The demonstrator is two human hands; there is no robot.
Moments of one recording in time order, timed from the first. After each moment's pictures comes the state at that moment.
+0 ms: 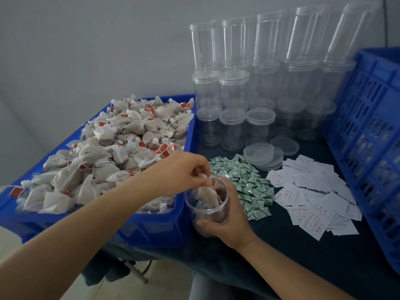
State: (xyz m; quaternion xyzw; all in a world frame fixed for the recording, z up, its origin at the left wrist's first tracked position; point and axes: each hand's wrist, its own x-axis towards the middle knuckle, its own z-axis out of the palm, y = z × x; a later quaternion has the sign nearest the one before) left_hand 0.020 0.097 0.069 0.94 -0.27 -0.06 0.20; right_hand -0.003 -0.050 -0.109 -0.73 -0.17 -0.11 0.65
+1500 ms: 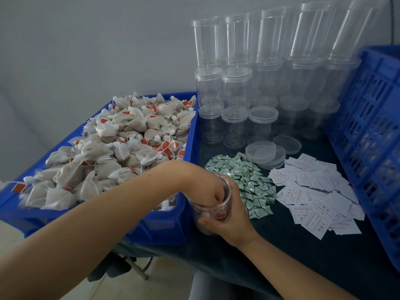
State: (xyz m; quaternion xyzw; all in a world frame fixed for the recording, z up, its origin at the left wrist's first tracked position) left_hand 0.034 0.050 0.064 0.86 -0.35 -0.35 -0.10; right_hand -0.007 -0.052 -0.101 -0.73 -0.17 -0.08 0.66
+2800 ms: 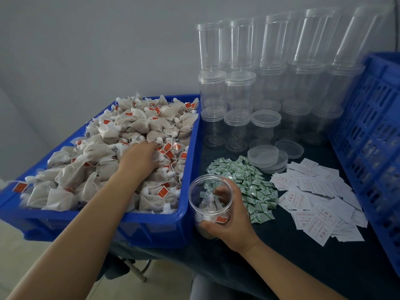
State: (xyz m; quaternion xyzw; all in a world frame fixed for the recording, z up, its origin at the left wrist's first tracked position) left_hand 0.101 0.192 0.010 0.99 -0.02 0.13 0.00; right_hand -0.013 -0.049 -0.097 -0.72 -0.18 -0.09 0.67
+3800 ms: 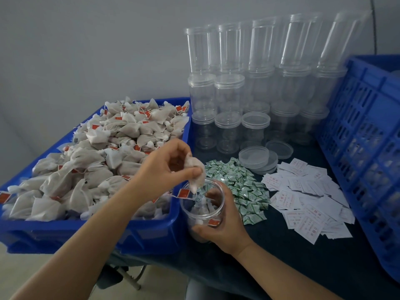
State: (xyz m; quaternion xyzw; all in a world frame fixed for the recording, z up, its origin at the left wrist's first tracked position) left_hand 0.021 0.116 0.052 0.82 -0.27 0.05 0.49; right_hand -0.010 -0.050 -0.100 -0.73 -0.16 -0.09 0.66
